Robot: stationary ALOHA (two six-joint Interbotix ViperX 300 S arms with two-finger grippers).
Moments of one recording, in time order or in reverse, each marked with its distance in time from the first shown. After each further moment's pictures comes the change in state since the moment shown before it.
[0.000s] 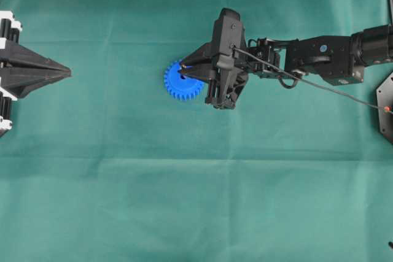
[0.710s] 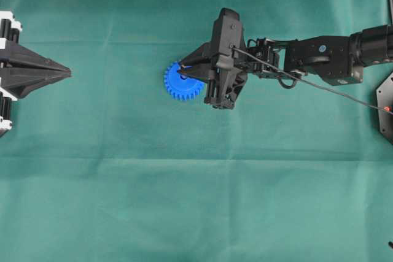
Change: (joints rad) left arm 0.000 0.000 0.000 0.000 0.000 0.000; right arm 0.002 0.000 -0.005 0.000 -0.008 0.000
